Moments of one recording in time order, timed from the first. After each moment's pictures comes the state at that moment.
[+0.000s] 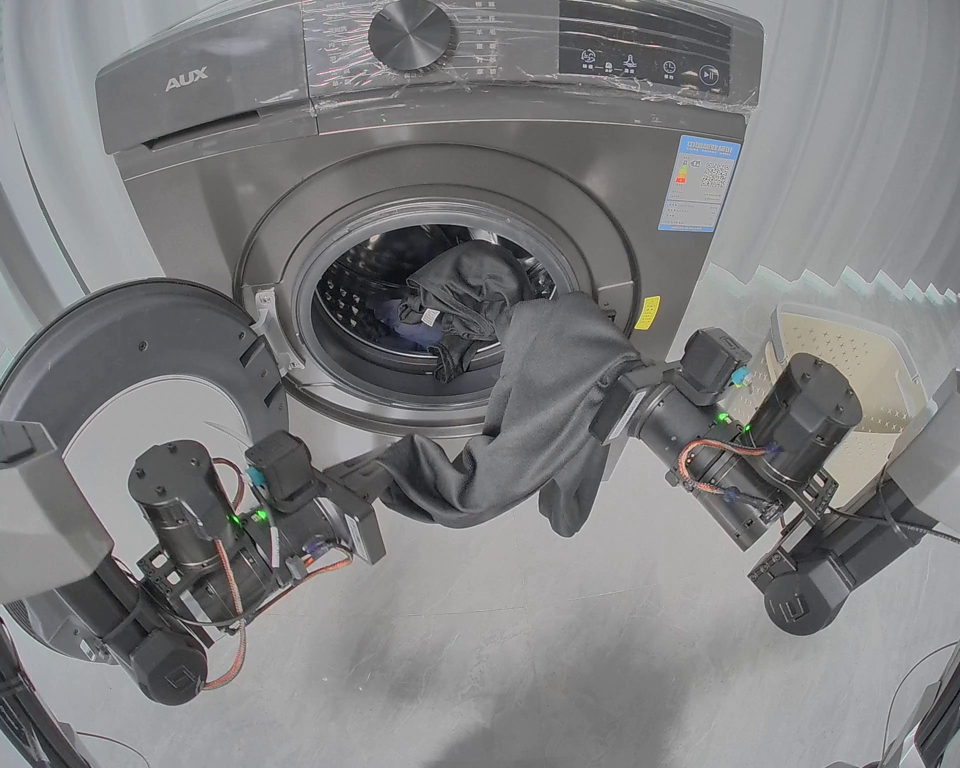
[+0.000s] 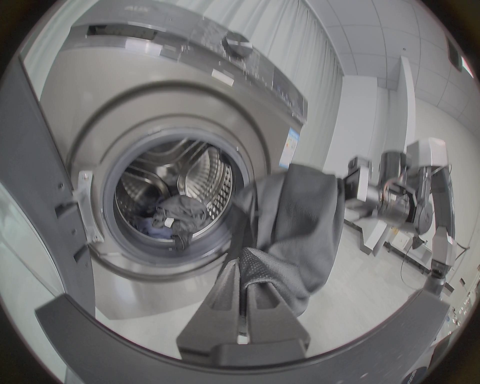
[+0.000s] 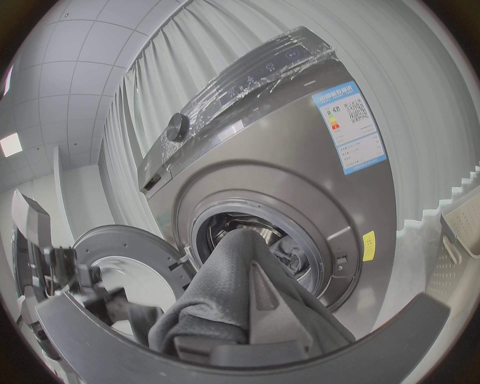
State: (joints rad) left arm -0.51 1.90 -0.41 -1.55 -0.16 -0.04; right arm 0.65 1.96 -0.76 -1.53 -0.05 0.16
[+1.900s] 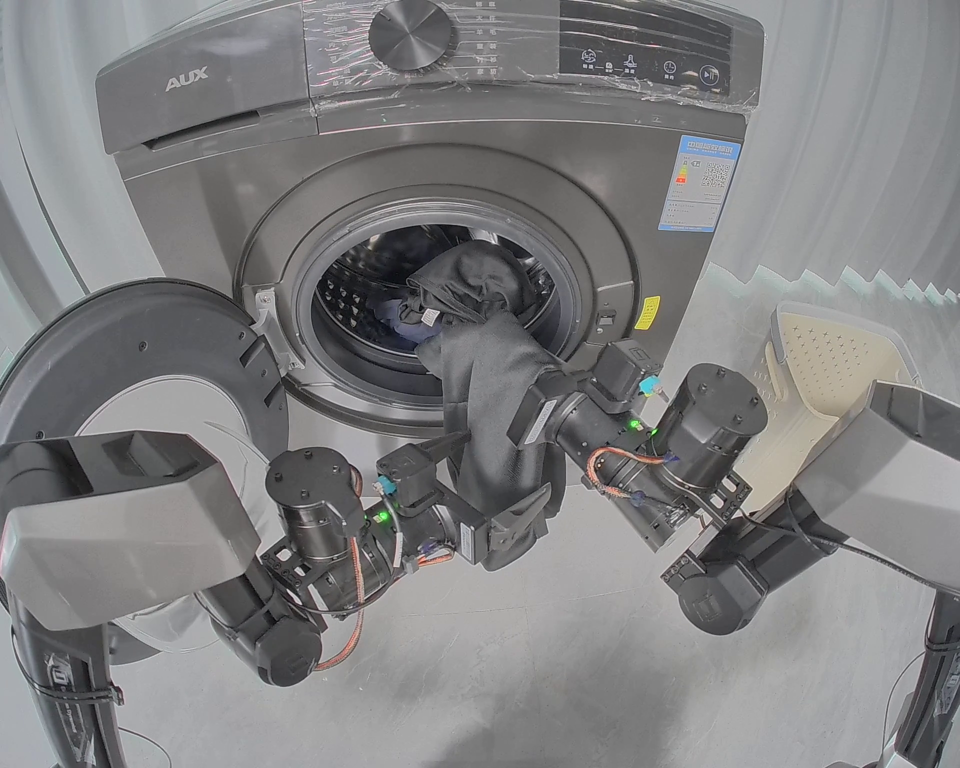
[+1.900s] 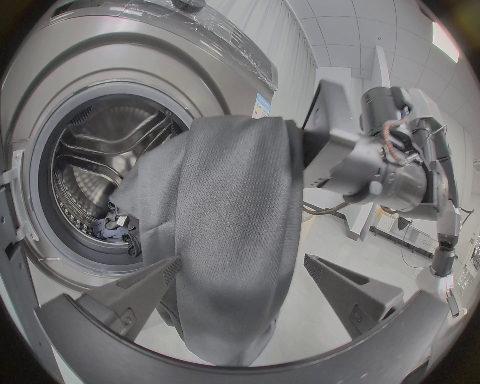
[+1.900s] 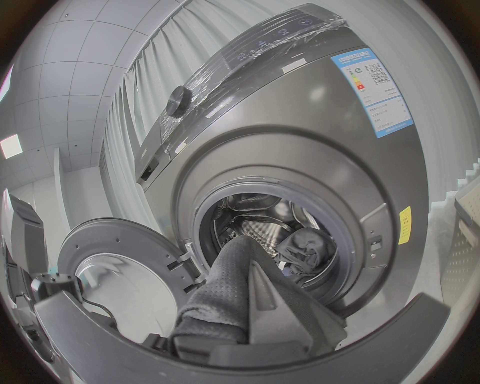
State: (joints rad) left arm -0.61 2.19 -0.70 -1.55 -0.20 0.05; right arm 0.71 2.15 -0.98 -1.50 -0.10 0.16
